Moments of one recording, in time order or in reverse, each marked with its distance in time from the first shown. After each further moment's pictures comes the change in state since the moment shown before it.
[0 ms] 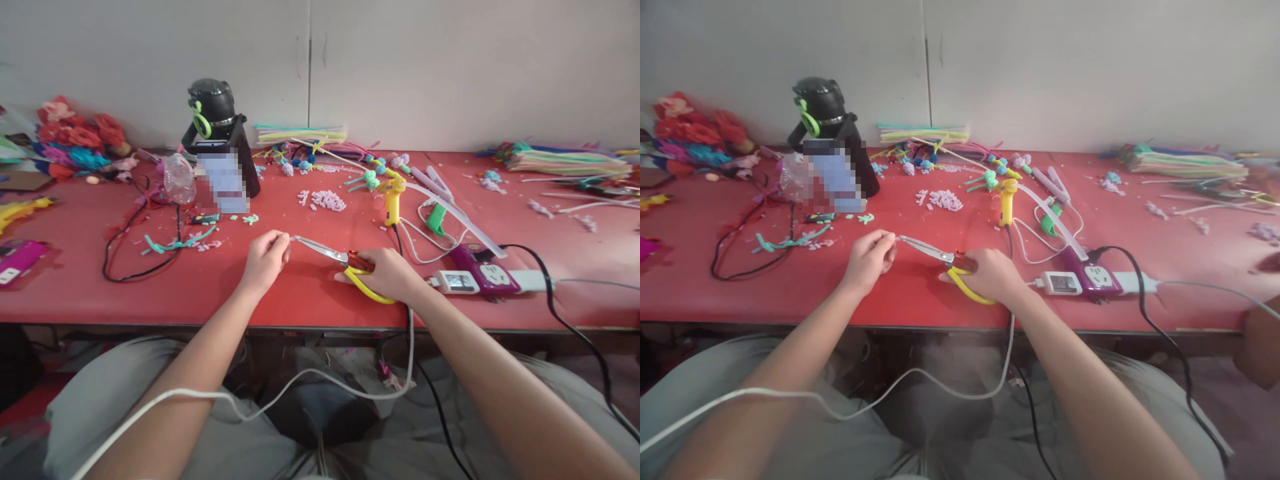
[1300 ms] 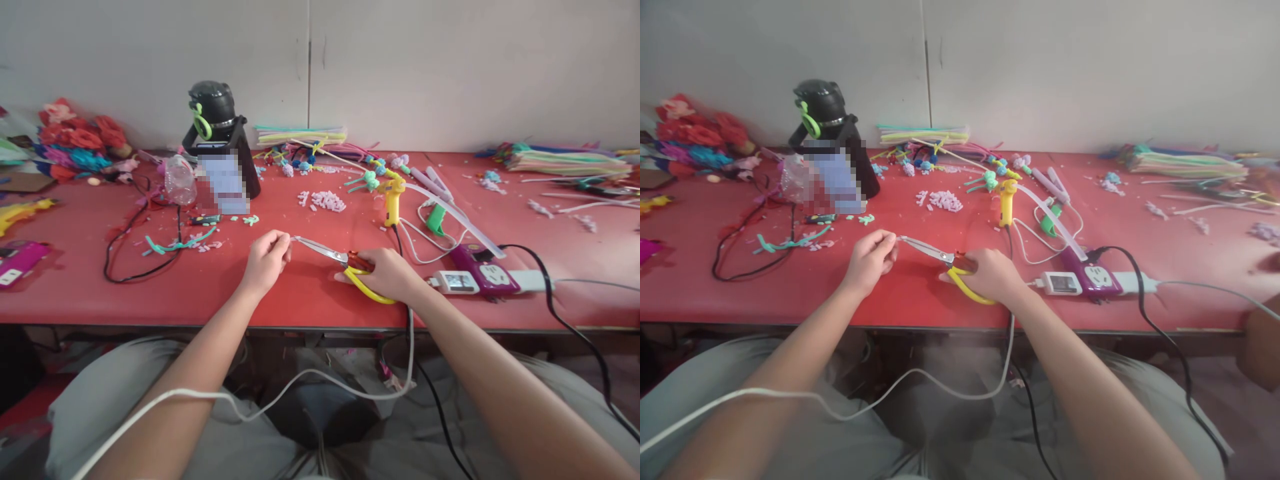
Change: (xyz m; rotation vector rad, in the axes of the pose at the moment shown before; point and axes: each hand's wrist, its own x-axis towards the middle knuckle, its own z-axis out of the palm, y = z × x) left_hand -0.001 0.004 0.002 -0.029 -0.004 -0.036; right_hand 0.001 0.000 0.000 -0.002 -0.003 -0.002
